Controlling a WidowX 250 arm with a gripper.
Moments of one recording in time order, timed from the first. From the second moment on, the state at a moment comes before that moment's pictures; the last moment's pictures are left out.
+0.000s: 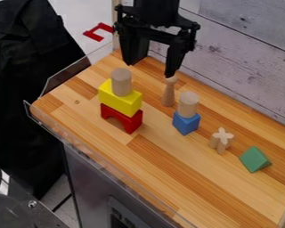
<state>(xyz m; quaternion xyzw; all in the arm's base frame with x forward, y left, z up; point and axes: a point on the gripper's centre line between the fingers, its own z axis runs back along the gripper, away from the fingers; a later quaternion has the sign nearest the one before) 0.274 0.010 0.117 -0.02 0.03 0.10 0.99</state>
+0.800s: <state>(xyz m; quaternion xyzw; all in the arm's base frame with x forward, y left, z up) 0.269 0.043 0.105 -0.05 0.04 0.14 0.99</state>
